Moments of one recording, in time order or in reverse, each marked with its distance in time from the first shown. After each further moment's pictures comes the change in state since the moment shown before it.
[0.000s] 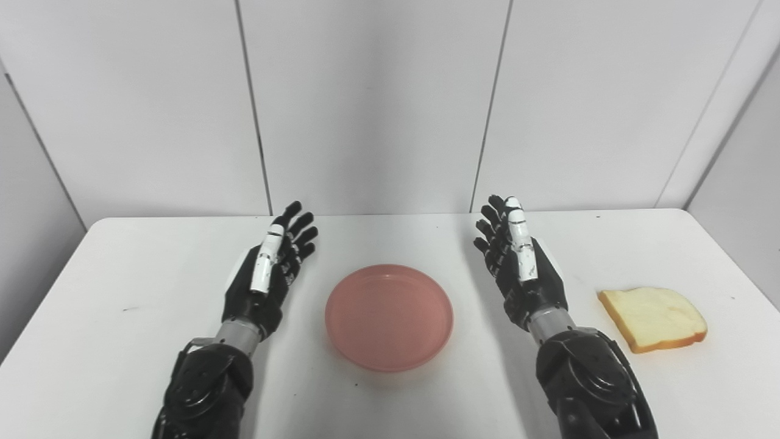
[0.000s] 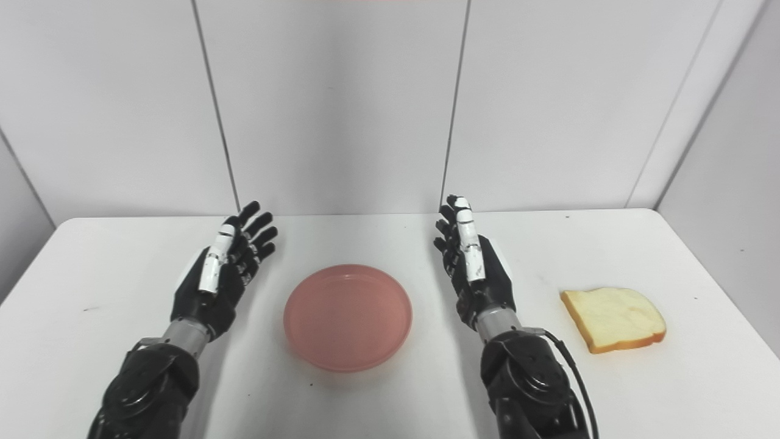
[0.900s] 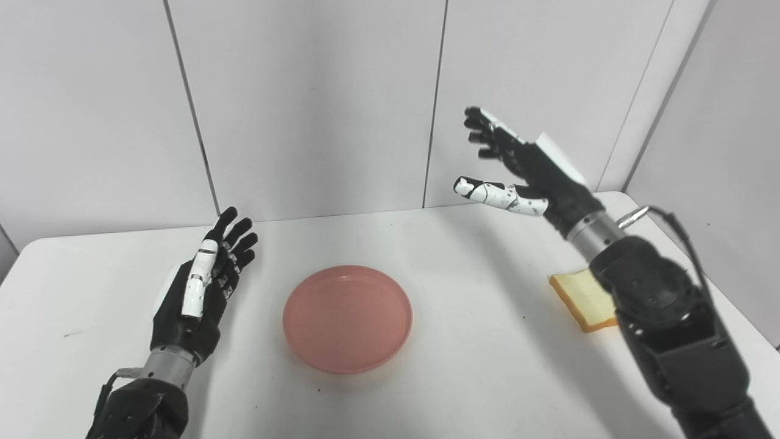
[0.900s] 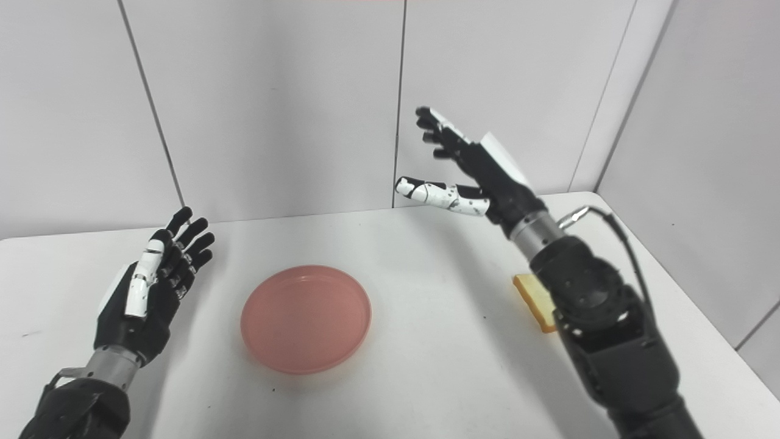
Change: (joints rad) left arm 0.049 0.043 0.004 -0.059 -0.005 -0.008 -0.058; right arm -0.164 -0.548 0.077 -0.150 -0.423 -0.071 0.403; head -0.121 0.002
